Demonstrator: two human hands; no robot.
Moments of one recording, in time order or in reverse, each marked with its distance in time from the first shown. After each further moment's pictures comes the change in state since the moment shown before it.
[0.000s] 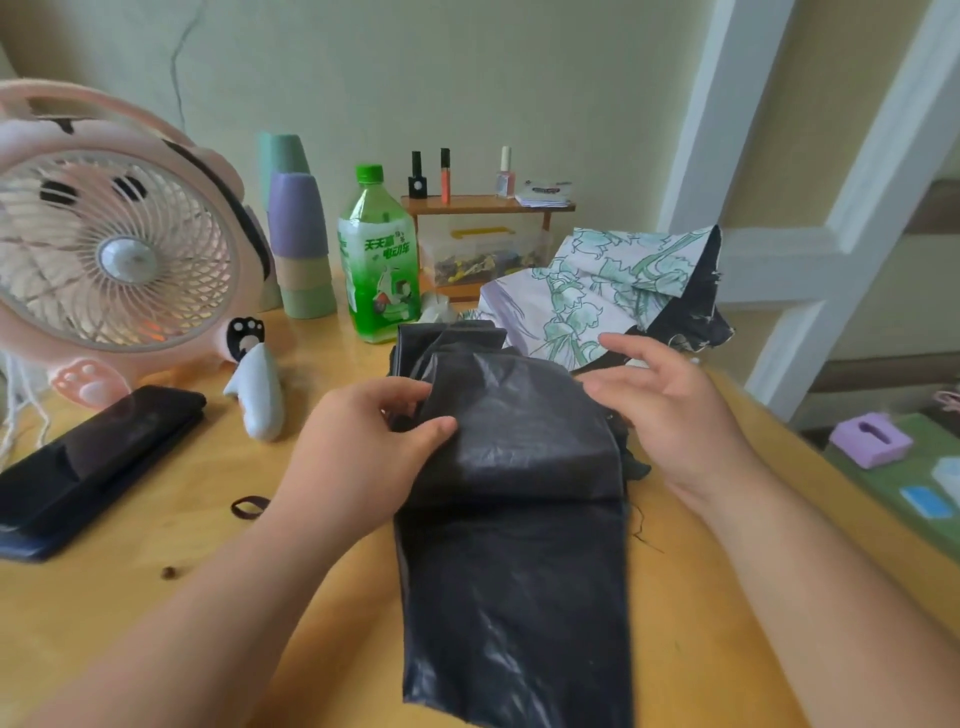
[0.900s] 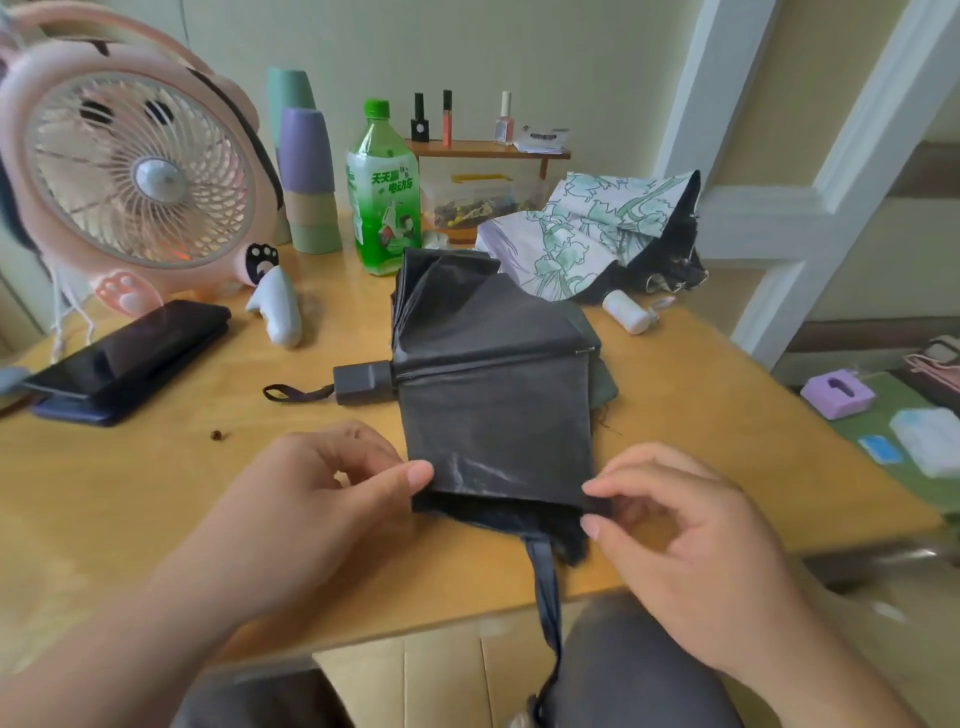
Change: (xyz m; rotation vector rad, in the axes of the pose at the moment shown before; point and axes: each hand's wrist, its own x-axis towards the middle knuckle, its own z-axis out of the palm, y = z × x) left_hand -0.129 -0.002 -0.059 -0.157 -0.331 -0.097; right_hand -0.184 0.010 -0.017 -0.413 -0.065 -0.306
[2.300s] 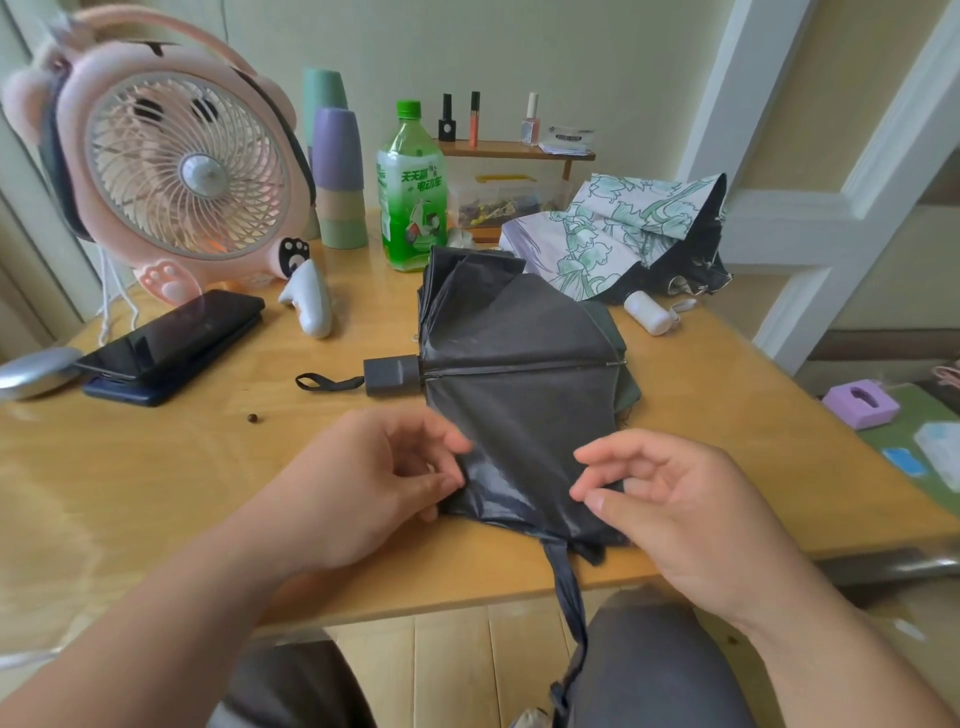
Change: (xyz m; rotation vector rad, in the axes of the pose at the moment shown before) left_hand 0.015 -0.011 0.004 -0.062 -0.180 0.089; right_hand 0.019 -0.017 0.004 0.332 -0.192 0.350
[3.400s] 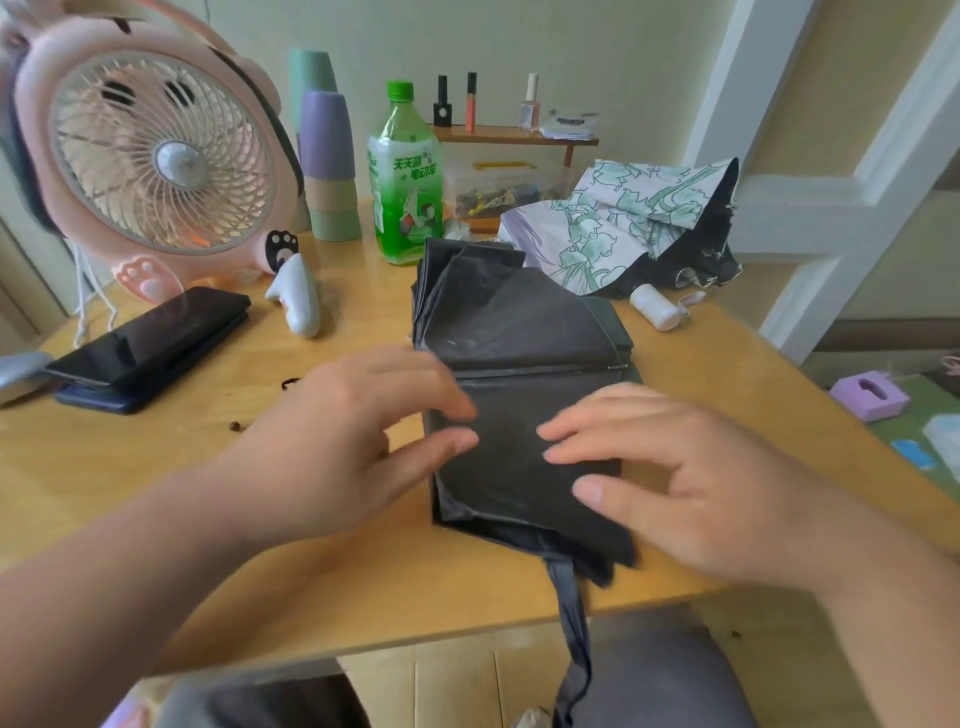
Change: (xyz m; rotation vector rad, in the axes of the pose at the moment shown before) left_hand 0.031 0.004 -0.028 0.567 0.086 0.725; right_hand 0.034 -0.024 -0.026 -0.612 -0.326 -0.481
